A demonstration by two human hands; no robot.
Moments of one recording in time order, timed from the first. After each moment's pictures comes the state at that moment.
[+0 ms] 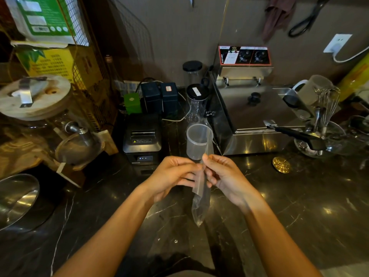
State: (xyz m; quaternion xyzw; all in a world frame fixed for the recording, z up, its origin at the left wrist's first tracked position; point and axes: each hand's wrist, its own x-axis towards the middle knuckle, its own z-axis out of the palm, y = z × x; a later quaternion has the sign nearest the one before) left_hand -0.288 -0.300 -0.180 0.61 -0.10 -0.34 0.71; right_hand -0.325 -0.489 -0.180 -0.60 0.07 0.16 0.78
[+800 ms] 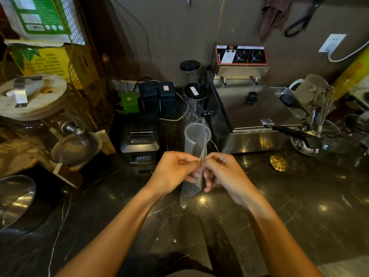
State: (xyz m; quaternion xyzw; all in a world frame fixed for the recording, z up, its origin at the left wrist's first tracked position) left_hand -0.291 -0.315 -0.173 0.71 -0.09 -0.22 0.66; right_hand -0.331 -0.483 -0.159 -0.74 0.09 0.12 0.66
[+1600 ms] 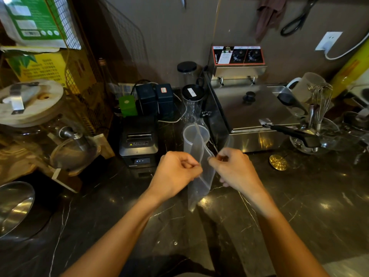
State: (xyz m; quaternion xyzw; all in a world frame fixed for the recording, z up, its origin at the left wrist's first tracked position) left_hand -0.291 -0.318 -0.166 0.81 -0.12 -0.14 0.56; right_hand -0.327 -0.497 -0.142 -0.90 0.15 0.02 0.40
